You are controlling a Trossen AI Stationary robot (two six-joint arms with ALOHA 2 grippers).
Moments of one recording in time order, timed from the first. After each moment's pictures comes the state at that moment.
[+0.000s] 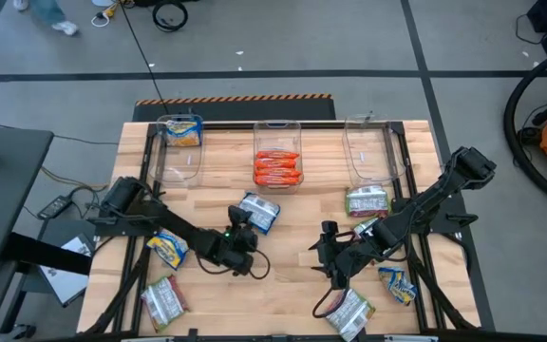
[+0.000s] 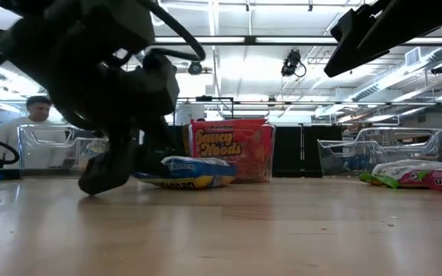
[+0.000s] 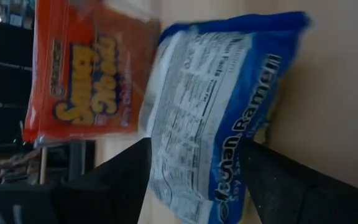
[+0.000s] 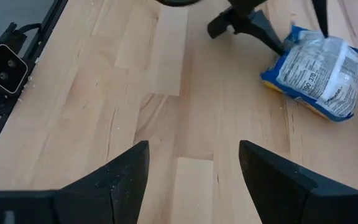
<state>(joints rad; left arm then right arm) -0.44 1.91 0.93 -0.23 -1.02 0.01 0.59 1.49 0.89 -0.23 0.40 0.32</state>
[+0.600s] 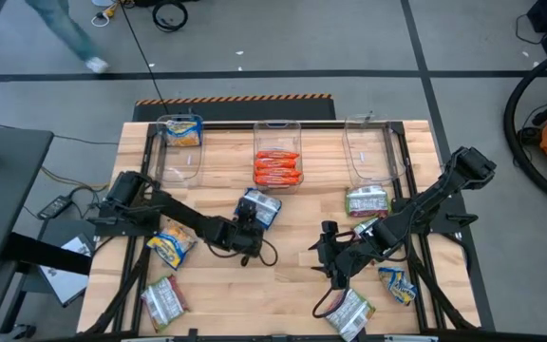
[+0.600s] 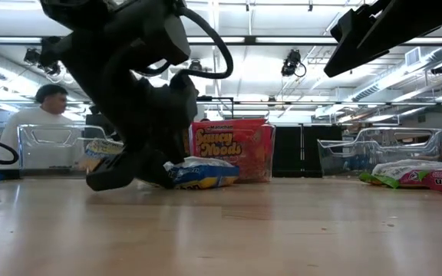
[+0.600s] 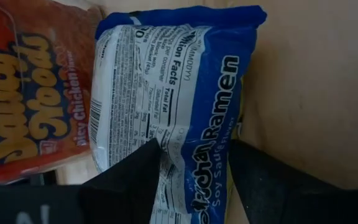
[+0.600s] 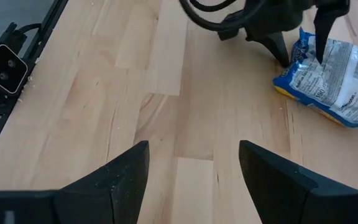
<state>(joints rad) -0.31 1.91 0.97 -0.29 -0.74 0.19 0.59 1.49 0.89 -0.23 0.40 0.32</state>
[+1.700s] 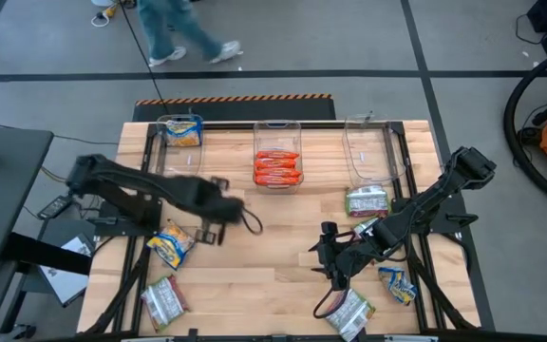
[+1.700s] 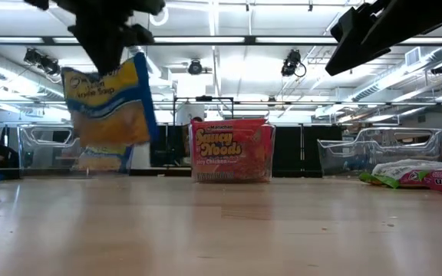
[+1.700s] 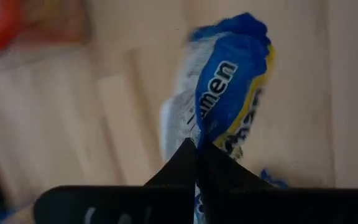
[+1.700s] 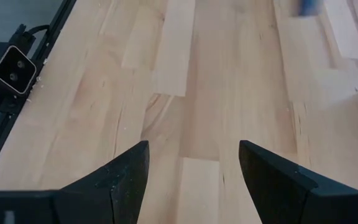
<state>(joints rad) -0.20 1.53 1.32 -1.20 -0.21 0.04 0.59 1.49 0.89 -0.22 0.38 0.32</state>
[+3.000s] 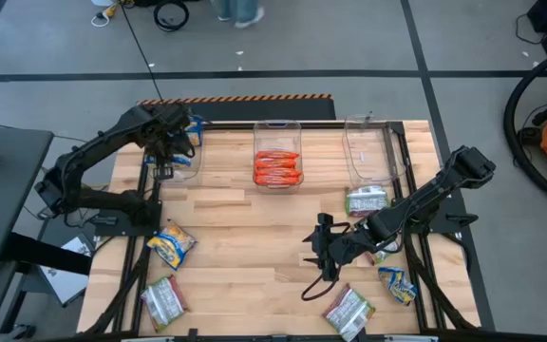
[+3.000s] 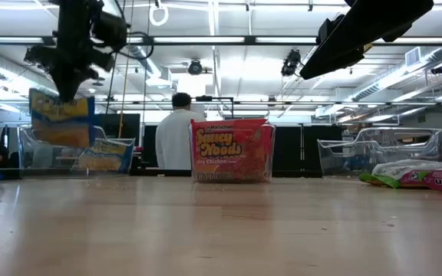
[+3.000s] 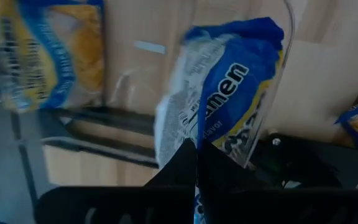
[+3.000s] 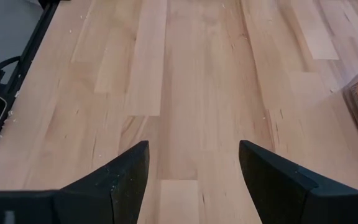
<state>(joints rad) 0.79 1.22 1.10 -1.37 -0.20 0.65 0.51 1.49 0.89 -0.18 0.38 0.34</state>
